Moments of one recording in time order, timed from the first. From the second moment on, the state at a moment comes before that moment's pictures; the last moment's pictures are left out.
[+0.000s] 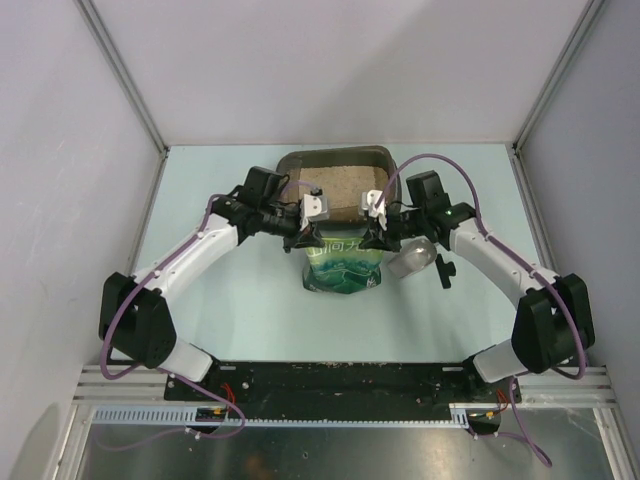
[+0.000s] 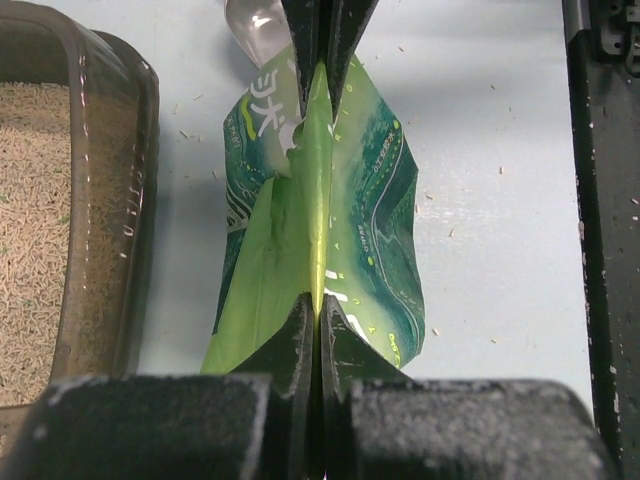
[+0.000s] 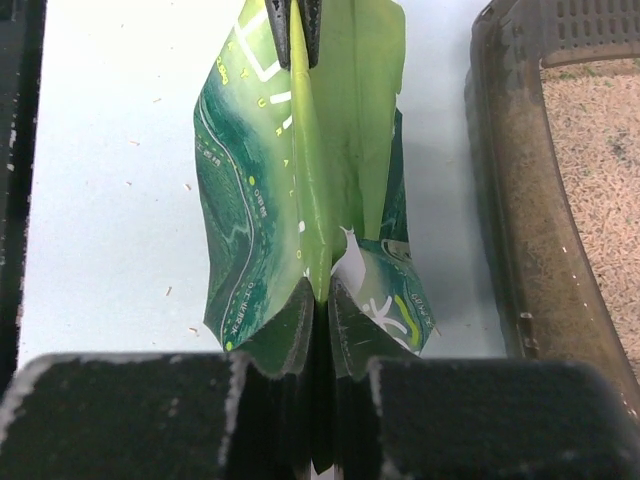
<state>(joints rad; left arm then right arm) -0.47 1.49 1.22 -0.58 0.83 0.73 0.43 1.45 1.12 -0.46 -0.85 -0.79</state>
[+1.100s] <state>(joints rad) -0.40 1.50 1.22 -0.58 0.91 0.61 0.34 1.54 1.16 -0.49 -1.02 -0.49</state>
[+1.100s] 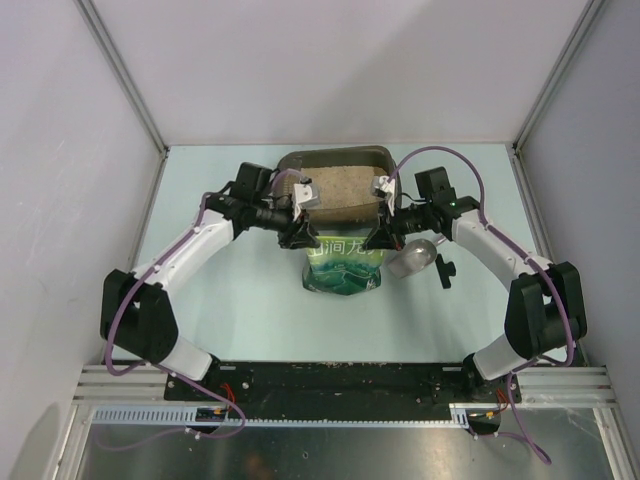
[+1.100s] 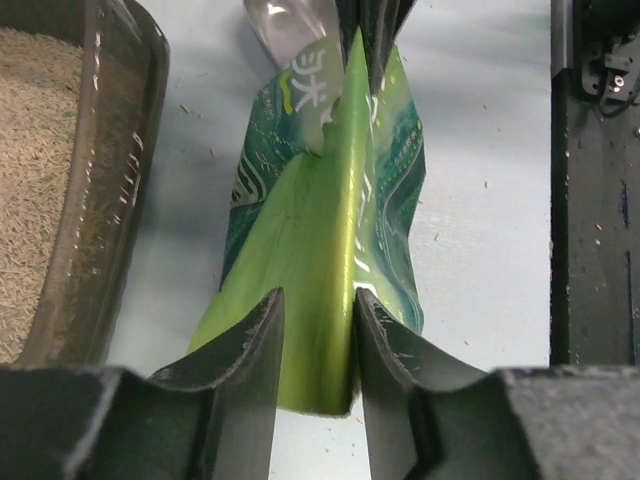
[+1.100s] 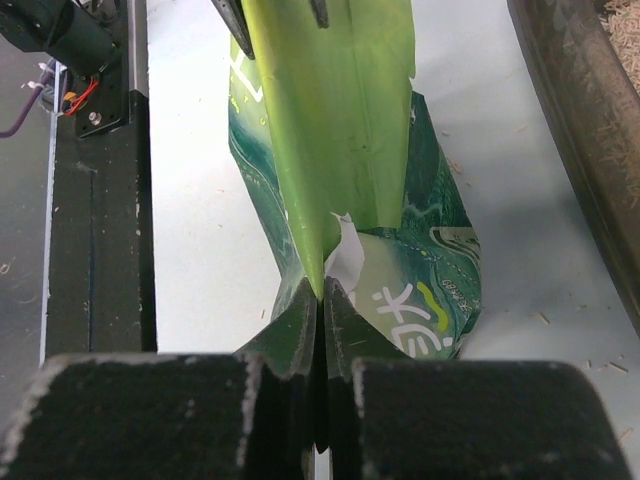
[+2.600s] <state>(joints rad) -0.62 1.72 1.39 -0.41 0.85 0.47 -0.24 1.56 1.12 -0.80 -0.61 -0.27</state>
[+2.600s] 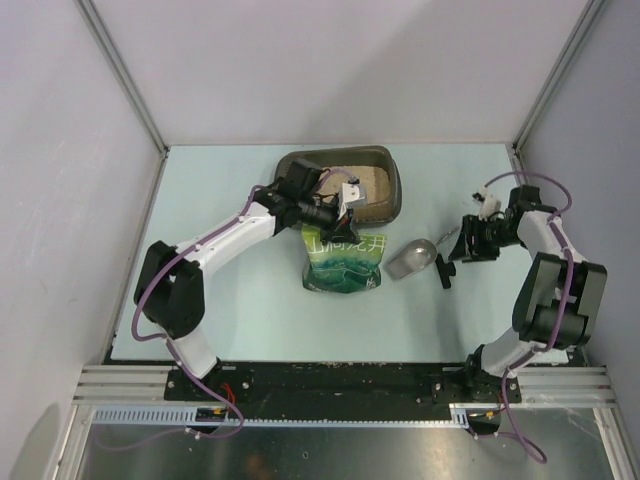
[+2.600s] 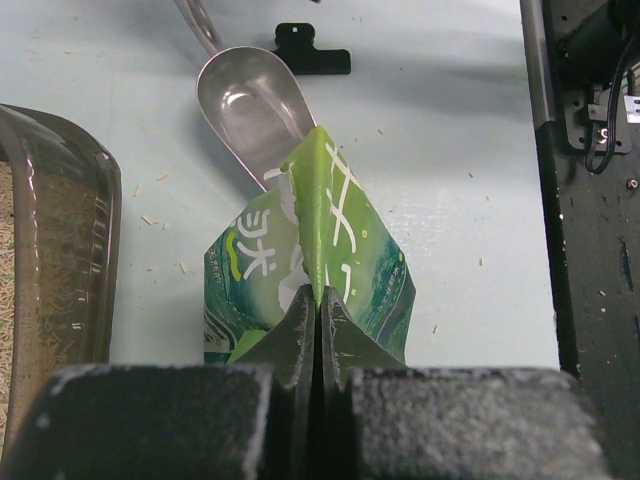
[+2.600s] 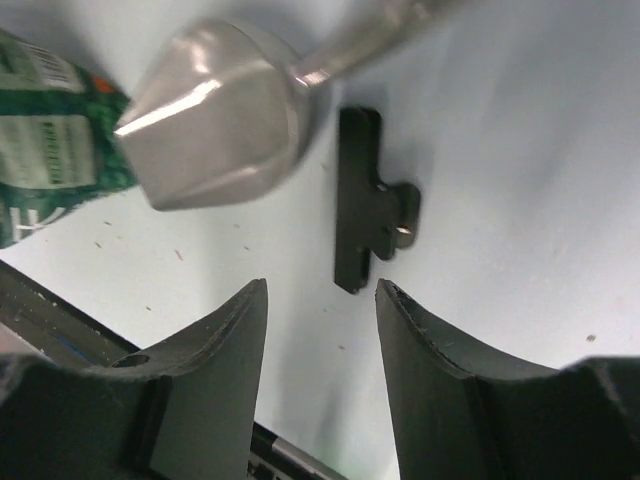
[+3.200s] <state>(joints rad) -0.62 1.72 1.39 -0.41 0.84 0.44 -0.29 1.77 1.09 -0.79 -0.57 -0.27</state>
